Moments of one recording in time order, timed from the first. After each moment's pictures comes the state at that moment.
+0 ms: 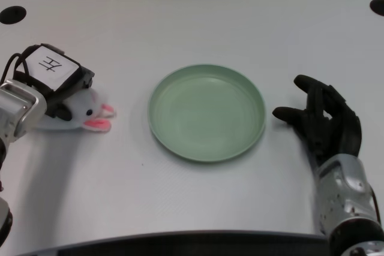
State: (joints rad) left arm -0.92 0.55 -0.73 1.27 1.01 -0.29 0.40; right arm -0.52 -0.05 -0.36 1.04 0.27 -0.32 0.09
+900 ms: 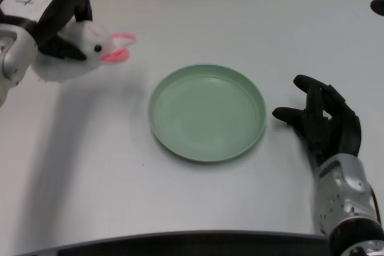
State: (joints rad) left arm -1.00 0.60 -0.46 1.08 0.73 -0.32 0.17; right arm -0.53 -0.06 -0.35 1.05 0.27 -0.33 0.08
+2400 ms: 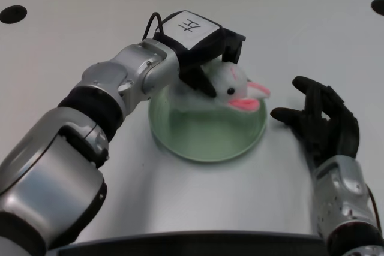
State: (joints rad) left arm -1.10 0.17 -0.63 1.18 0.80 -0.39 0.15; right arm -0.50 -0.04 -0.35 0.99 0.28 -0.31 0.08
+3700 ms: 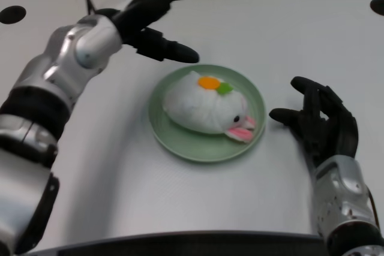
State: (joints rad) left arm -0.97 0.35 -0.28 0.99 0.40 -0.47 -0.15; right arm -0.50 -0.04 -0.34 0.99 0.27 -0.30 0.08
